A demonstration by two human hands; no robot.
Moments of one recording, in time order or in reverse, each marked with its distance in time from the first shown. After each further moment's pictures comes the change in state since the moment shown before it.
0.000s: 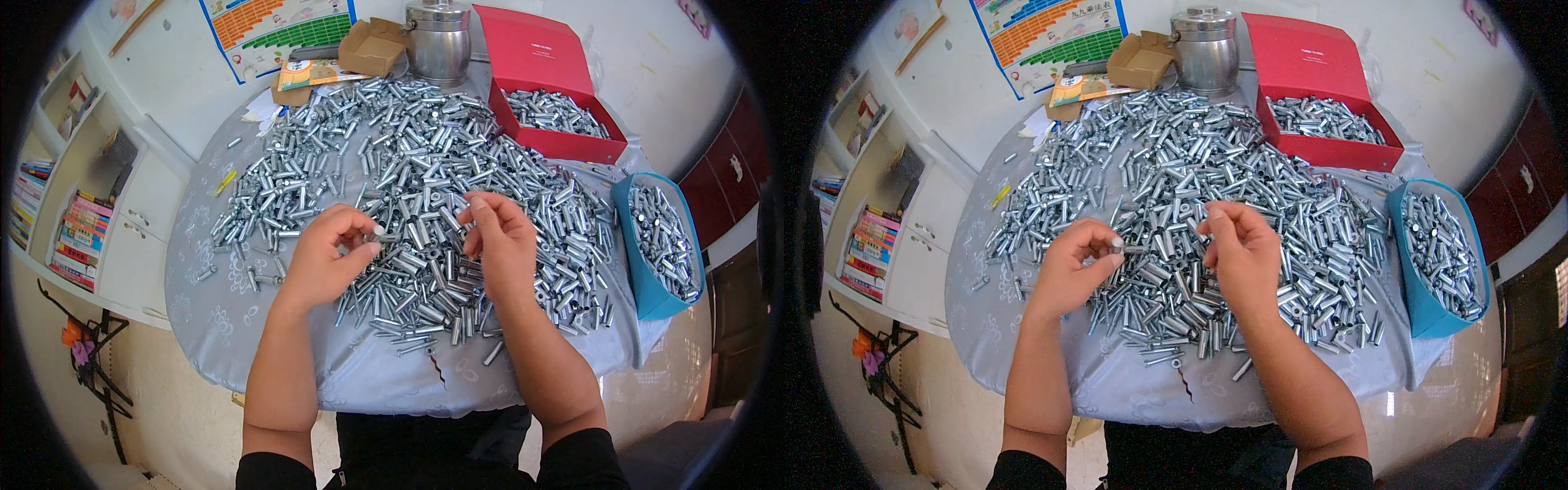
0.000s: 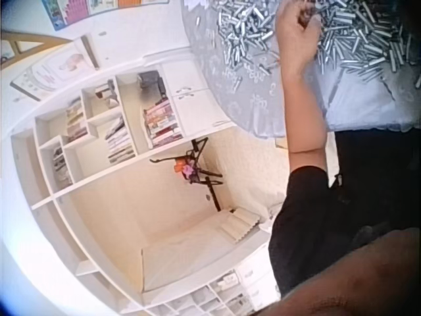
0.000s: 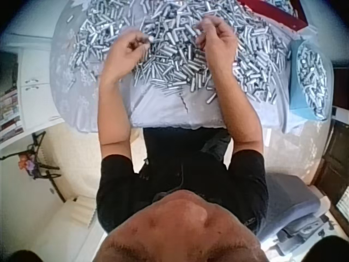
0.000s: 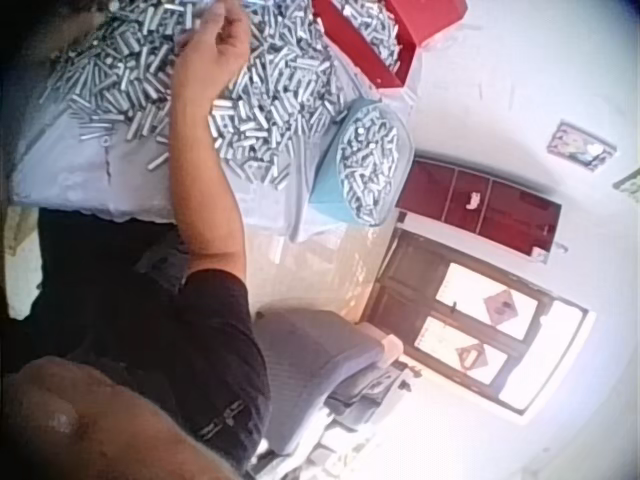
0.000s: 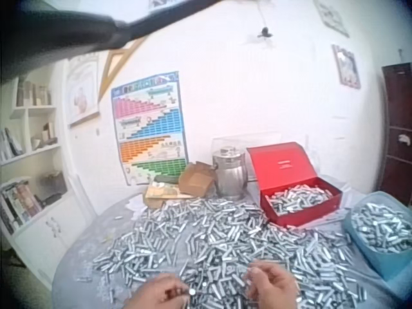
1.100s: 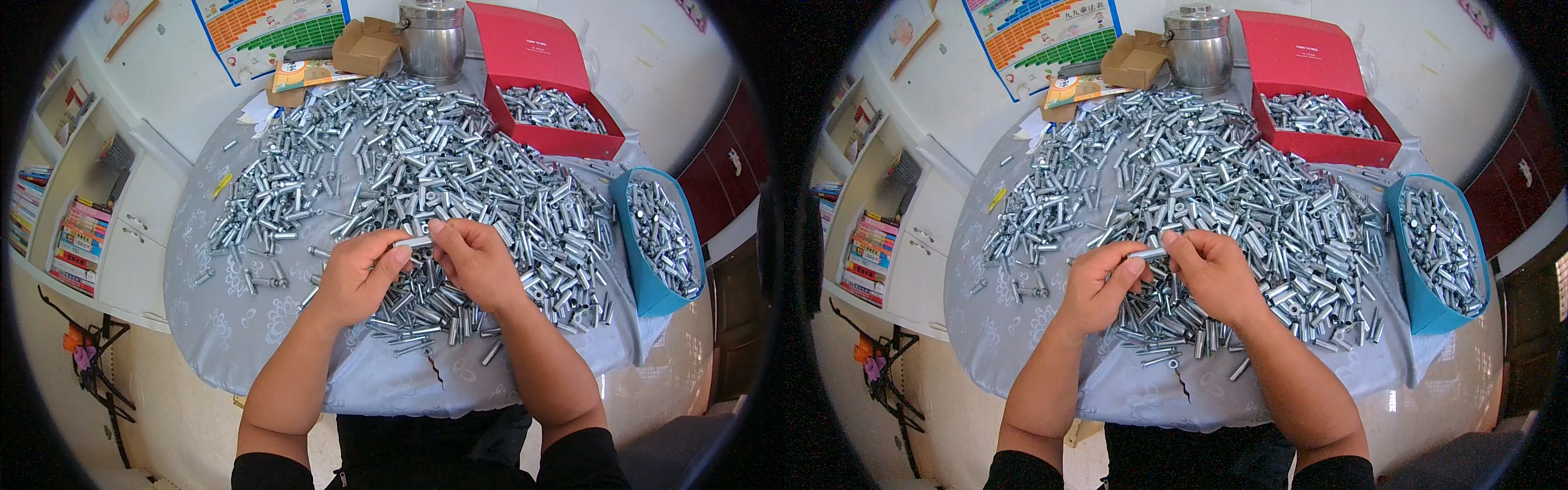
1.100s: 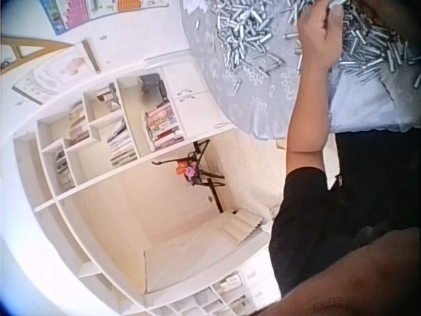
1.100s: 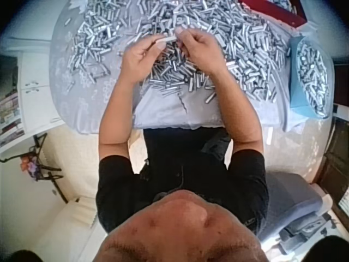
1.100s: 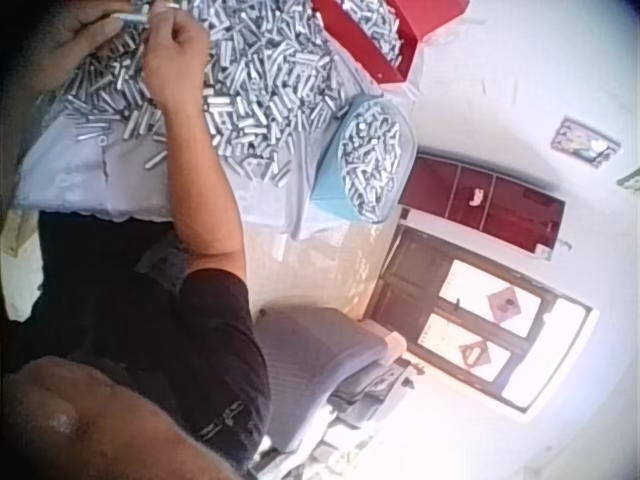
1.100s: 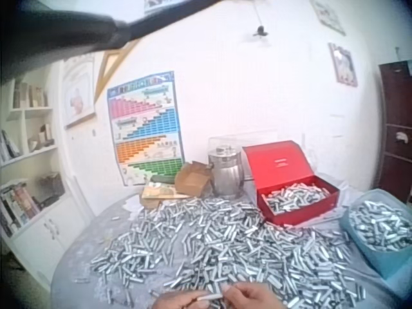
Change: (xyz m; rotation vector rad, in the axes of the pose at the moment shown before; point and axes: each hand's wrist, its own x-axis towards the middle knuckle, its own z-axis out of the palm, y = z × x) left_hand -0.005 0.008 0.042 -0.083 -0.012 0.154; right_hand -0.009 -0.005 0.004 -0.254 -0.311 0.222
